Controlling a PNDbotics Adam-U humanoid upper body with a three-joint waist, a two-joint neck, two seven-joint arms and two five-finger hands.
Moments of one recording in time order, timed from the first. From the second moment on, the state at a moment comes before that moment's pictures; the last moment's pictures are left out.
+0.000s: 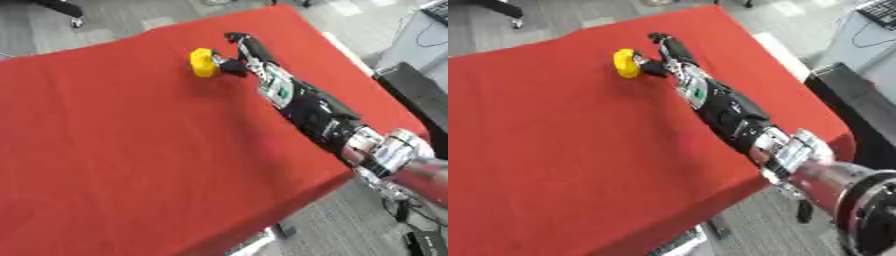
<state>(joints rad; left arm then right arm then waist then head) -0.26 0.27 -0.10 -1.98 0.08 -0.15 -0.48 -0.70 -0.56 0.17 -0.85 0.45 0.01 -0.26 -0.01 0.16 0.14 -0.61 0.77</state>
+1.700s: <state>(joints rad) -0.21 0.25 -0.11 -1.98 -0.04 -0.01 -0.45 -0.56 -0.50 0.25 -1.66 0.55 0.02 -0.30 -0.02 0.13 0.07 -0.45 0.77</state>
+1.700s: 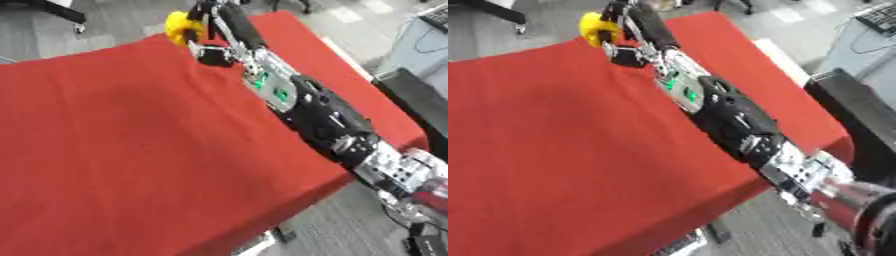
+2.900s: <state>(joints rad) -0.33 0.23 -0.26 -1.88 -0.11 -0.09 -0.49 -0.48 -0.21 0.54 -1.87 0.53 -0.08 -0.17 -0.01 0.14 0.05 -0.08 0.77</state>
